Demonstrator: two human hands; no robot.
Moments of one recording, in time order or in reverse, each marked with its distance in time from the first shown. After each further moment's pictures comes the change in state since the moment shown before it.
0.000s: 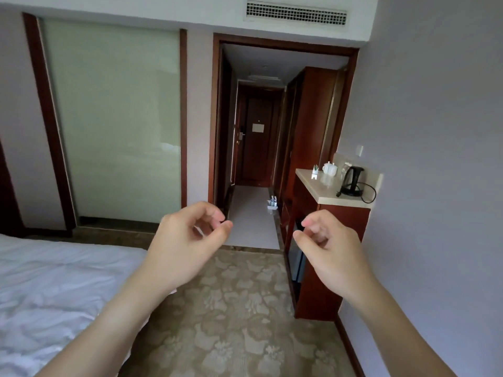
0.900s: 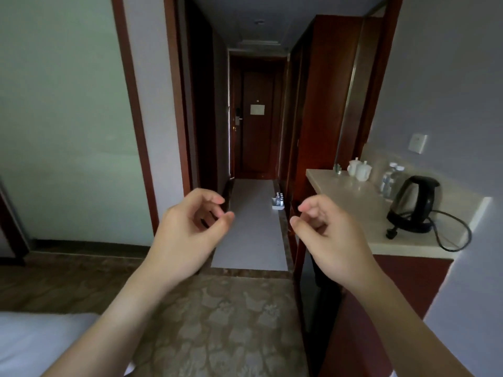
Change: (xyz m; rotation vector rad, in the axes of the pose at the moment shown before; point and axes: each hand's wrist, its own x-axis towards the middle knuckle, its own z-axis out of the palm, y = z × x) left_hand 0.504 -0.325 0.370 0.015 -0.063 -0.076; right_hand 0.570 0.388 0.173 0.143 -0.021 0.013
